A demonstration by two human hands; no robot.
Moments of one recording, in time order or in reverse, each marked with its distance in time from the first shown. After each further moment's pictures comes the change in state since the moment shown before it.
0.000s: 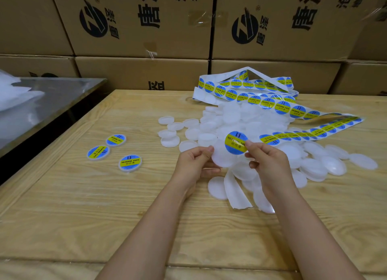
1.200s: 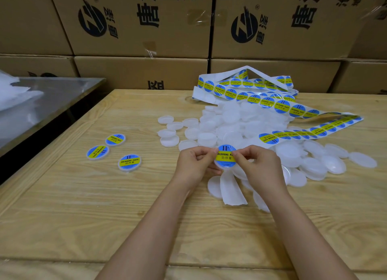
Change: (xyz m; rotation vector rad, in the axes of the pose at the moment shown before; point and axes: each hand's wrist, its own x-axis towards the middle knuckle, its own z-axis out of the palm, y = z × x) left_hand -0.002 0.000 0.004 0.146 0.022 0.091; right_hand -0.006 0.008 0.003 -0.552 -0.021 -0.198
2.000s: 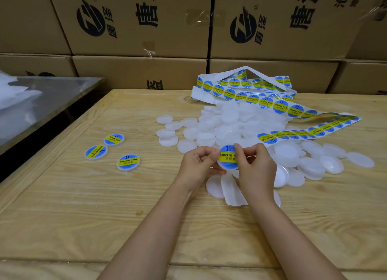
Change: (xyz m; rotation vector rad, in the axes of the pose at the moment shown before) left_hand -0.001 -0.005 0.006 -0.081 -0.073 0.012; right_hand -0.006 0.003 0.023 0.106 0.307 -0.046
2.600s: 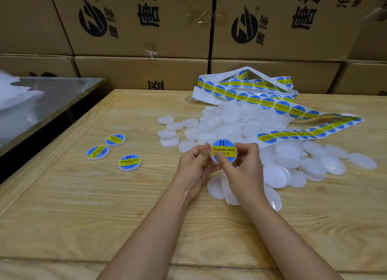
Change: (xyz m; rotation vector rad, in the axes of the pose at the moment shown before) left_hand 0.001 0.000 -0.004 -0.279 0.012 -0.053; right_hand -0.011 -0.007 0.009 0.151 -0.195 0.033
